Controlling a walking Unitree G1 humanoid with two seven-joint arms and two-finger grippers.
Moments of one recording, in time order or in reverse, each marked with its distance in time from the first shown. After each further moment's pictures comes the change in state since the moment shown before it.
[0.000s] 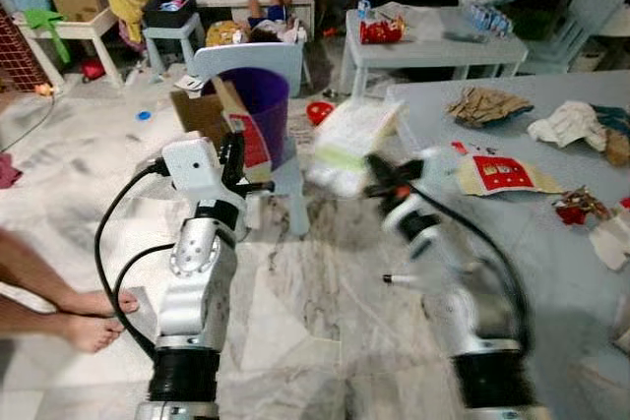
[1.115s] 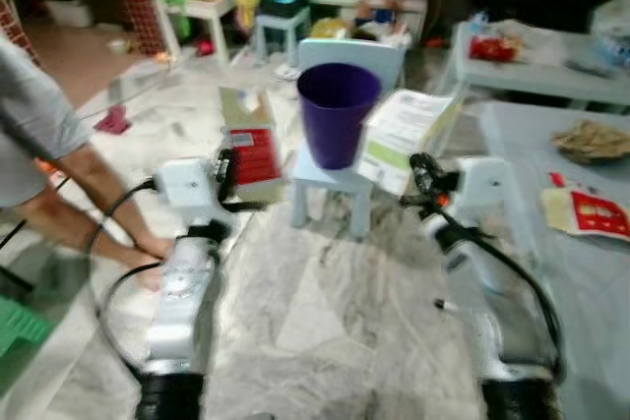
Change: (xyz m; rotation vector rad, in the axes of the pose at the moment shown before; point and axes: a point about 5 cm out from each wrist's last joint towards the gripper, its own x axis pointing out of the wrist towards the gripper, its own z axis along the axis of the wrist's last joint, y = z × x) left arm -0.019 0.025 -0.003 0.092 0.024 0.047; right arm -0.017 -0.005 0.002 -0.098 -0.049 -0.064
